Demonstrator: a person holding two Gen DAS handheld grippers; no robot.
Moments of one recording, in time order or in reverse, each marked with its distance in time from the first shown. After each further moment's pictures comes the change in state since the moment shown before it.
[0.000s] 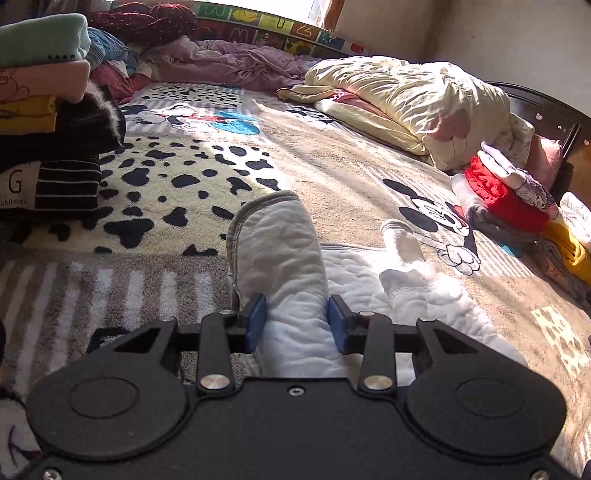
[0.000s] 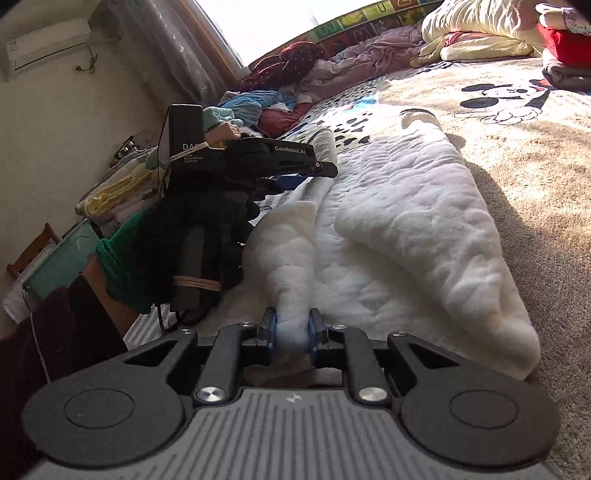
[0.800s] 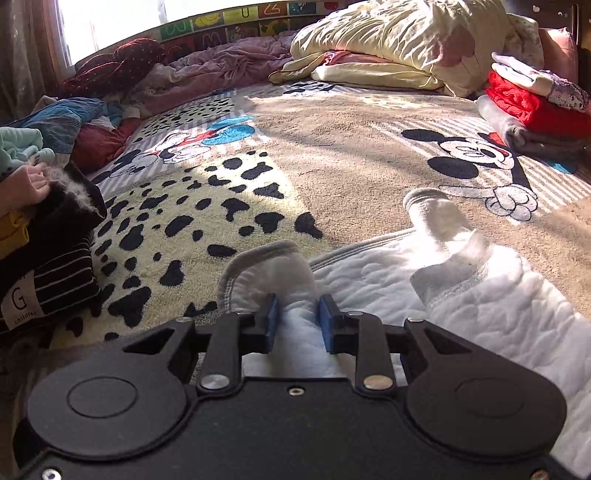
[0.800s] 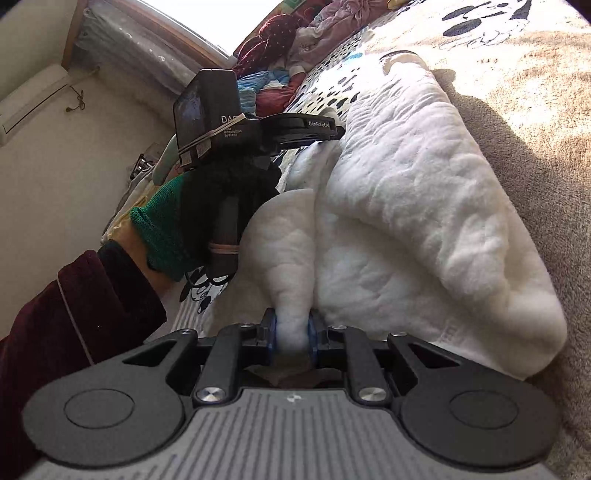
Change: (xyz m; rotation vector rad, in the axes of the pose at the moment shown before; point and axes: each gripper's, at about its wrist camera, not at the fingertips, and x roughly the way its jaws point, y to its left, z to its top) left arm 0.049 -0.044 0.025 0.306 0.083 0.215; right arm 0.000 -0.025 0.015 0.185 0.075 0.123
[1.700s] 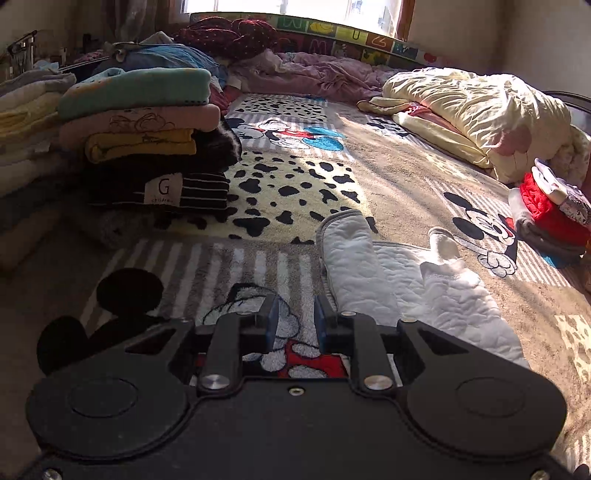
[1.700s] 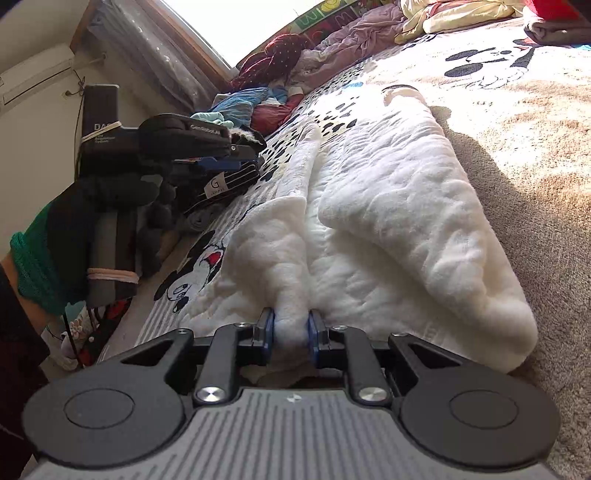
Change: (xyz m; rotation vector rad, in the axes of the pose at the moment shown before) left arm -0.156 0.061 -0.070 -0.414 -0.008 0.061; right arm 0.002 0.009 -0.018 -0.093 -0.071 -0.088
